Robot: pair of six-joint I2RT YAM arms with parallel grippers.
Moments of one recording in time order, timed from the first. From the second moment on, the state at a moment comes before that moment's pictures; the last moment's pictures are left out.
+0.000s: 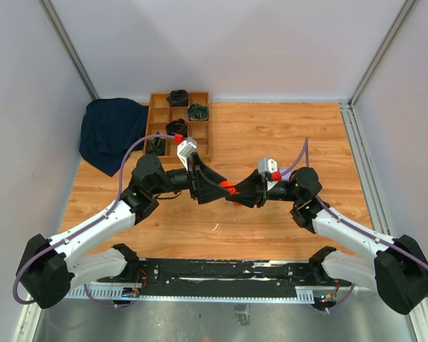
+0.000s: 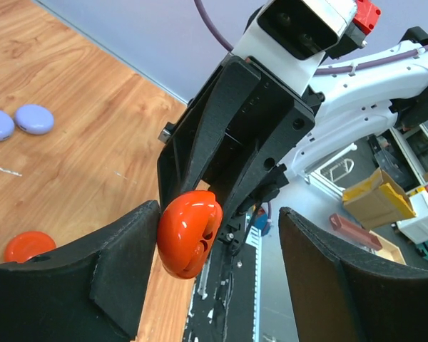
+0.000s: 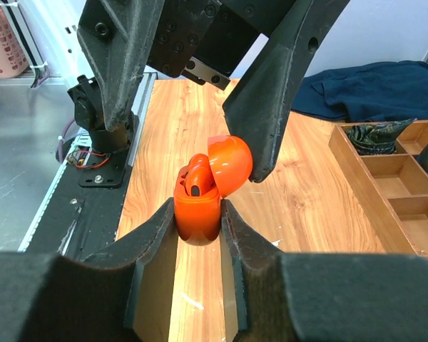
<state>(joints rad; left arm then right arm) -0.67 1.05 0.65 0.47 0.72 -0.64 0.60 1.07 0.46 0.78 -0.94 0.10</state>
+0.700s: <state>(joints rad) -0.67 0.96 0.68 0.22 0.50 -0.54 0.55 1.06 0.48 0.48 -0.82 0.06</state>
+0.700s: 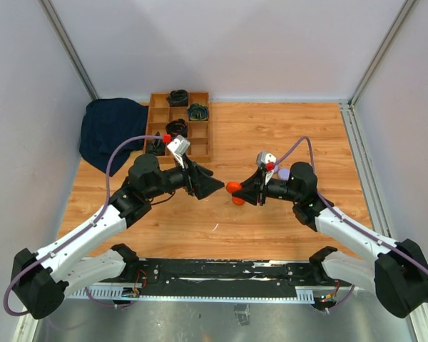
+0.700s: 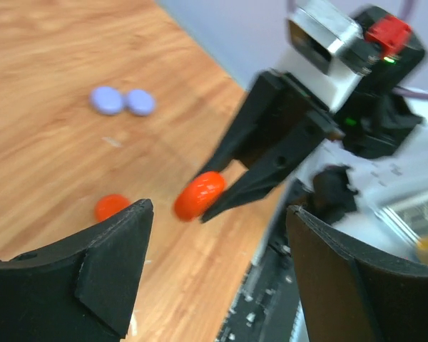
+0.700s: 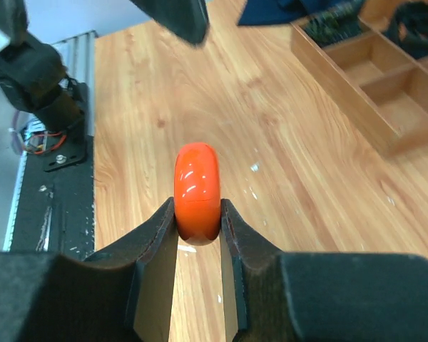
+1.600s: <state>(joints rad) -0.59 0.75 0.71 -0.31 -0.39 -0.21 0.32 1.29 0.46 0.07 -0.53 0.32</state>
